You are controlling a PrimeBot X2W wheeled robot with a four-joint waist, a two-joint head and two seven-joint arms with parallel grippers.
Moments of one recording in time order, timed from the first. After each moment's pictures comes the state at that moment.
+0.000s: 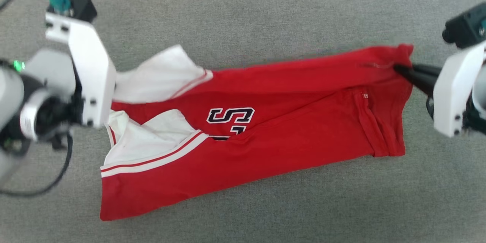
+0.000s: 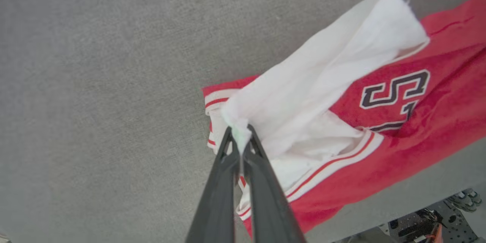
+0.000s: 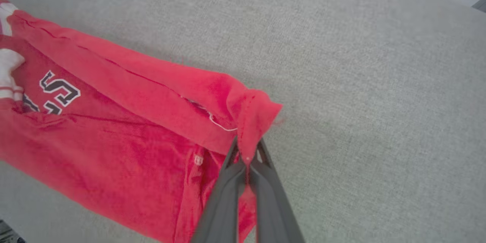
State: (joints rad) left arm -1.00 0.92 -0.87 -0.09 -1.08 0.37 1.04; right arm -0.63 -0.67 0.37 0.01 0.84 0.13 0.76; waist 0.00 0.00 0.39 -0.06
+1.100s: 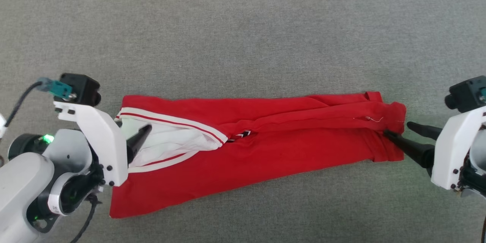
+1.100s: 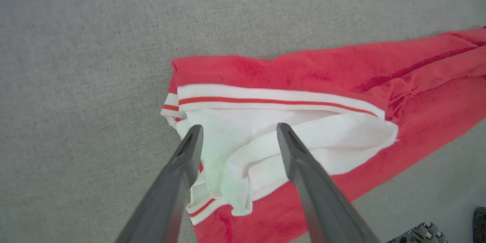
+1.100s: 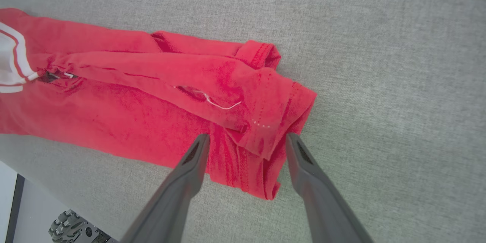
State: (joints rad) left arm -0.59 0.92 -0.79 -0.18 -1.16 0.40 0.57; right arm -0.28 -0.53 0.12 -0.07 0.82 0.13 0.85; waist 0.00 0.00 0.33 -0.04
